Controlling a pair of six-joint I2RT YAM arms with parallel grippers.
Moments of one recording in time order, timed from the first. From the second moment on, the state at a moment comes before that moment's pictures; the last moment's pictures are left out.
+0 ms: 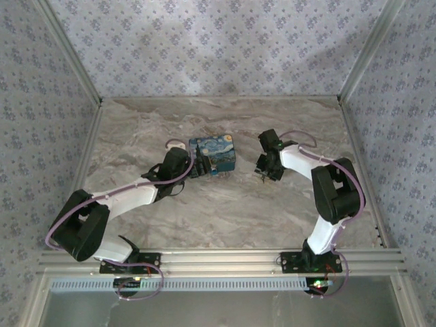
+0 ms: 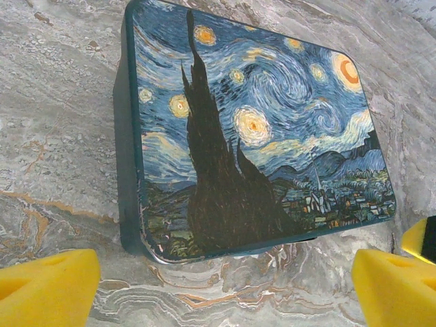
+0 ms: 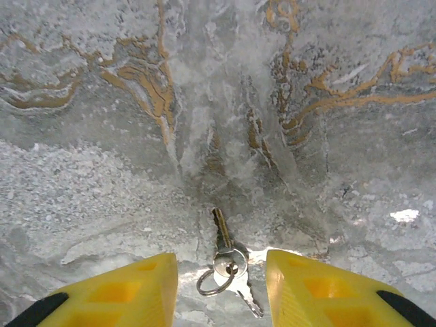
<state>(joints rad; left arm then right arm) -0.64 1.41 0.70 0.08 -0.10 -0.75 0.37 1.75 1.08 -0.61 0.00 0.80</state>
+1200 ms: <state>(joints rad) -0.64 1.41 0.66 0.10 -0.10 -0.77 0.37 1.76 1.04 -0.57 -0.03 0.84</state>
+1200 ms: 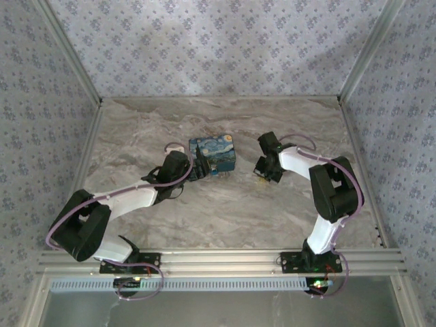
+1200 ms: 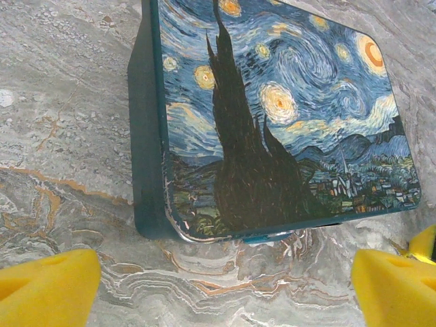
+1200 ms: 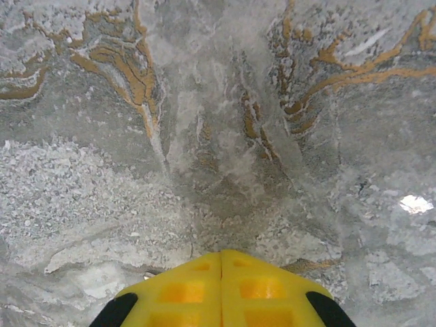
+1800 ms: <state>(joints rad) -0.64 1.41 0.64 0.12 -0.10 -0.78 0.41 1.74 1.04 -0.57 -0.04 0.84</state>
